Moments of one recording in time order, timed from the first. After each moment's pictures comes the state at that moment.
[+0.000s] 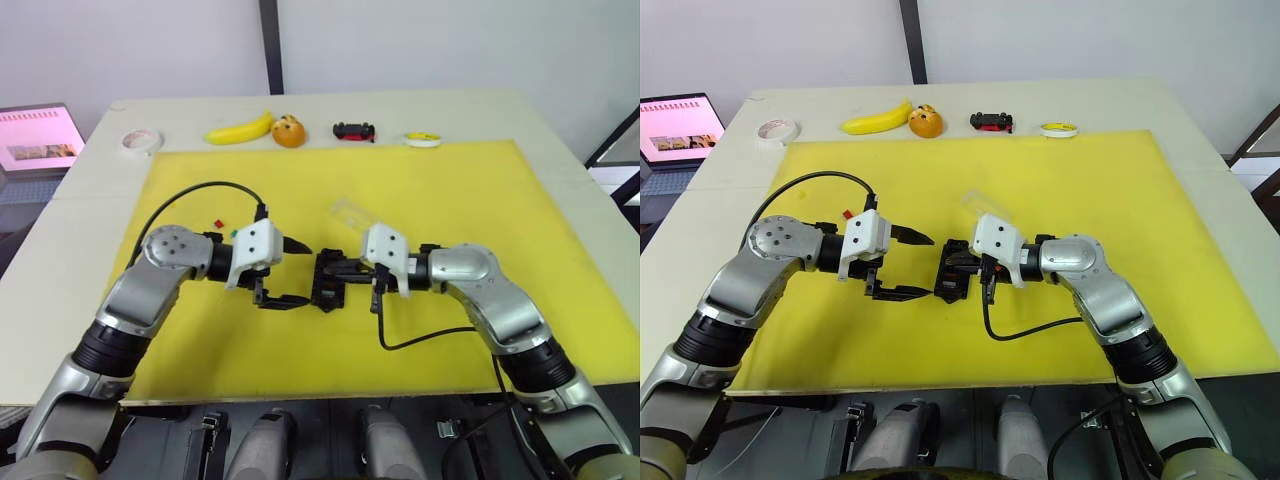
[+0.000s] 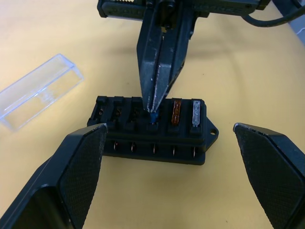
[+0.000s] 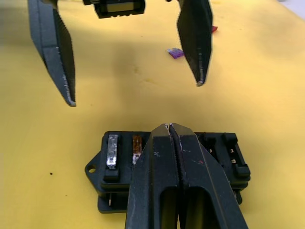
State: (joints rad) left arm -0.55 0.66 -0.23 -0.12 -0.27 0.30 -1.21; right arm -0.51 -0.56 0.29 -0.20 0.20 0.41 0.99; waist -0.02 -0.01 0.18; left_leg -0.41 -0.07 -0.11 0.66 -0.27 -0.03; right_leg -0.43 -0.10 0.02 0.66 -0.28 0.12
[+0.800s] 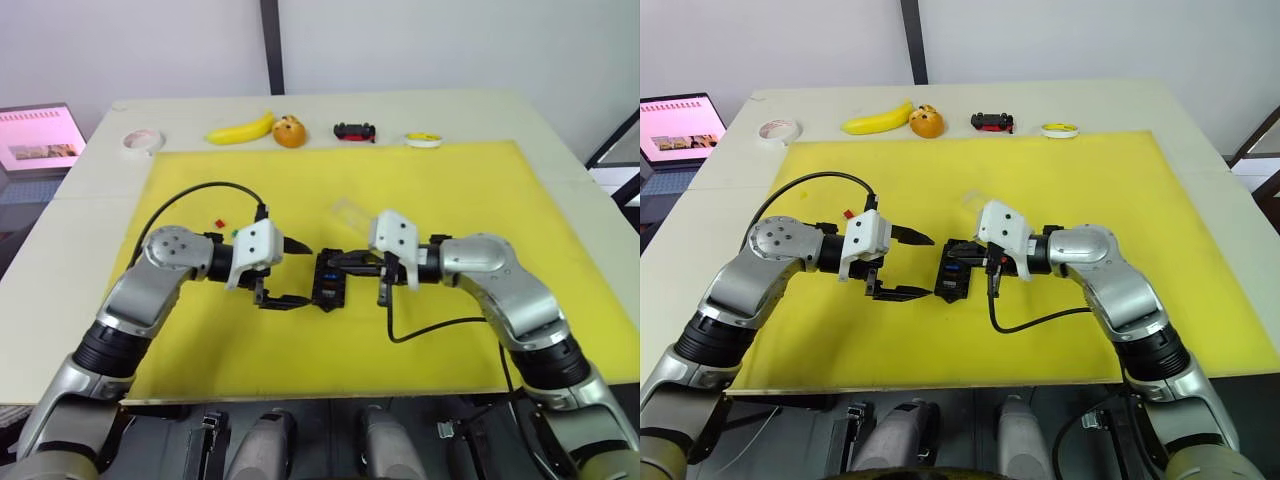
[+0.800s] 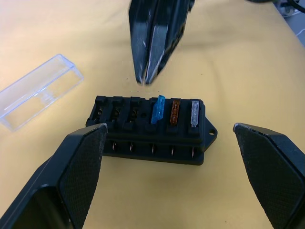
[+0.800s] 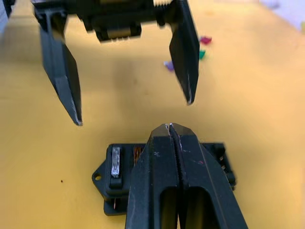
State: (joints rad) left arm -0.55 0.66 -0.23 -0.12 -0.27 0.30 -1.21; right arm -0.54 -0.62 0.22 -0.29 0.26 0.52 1.01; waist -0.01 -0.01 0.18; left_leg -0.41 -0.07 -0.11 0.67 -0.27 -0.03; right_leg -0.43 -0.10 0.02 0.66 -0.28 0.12
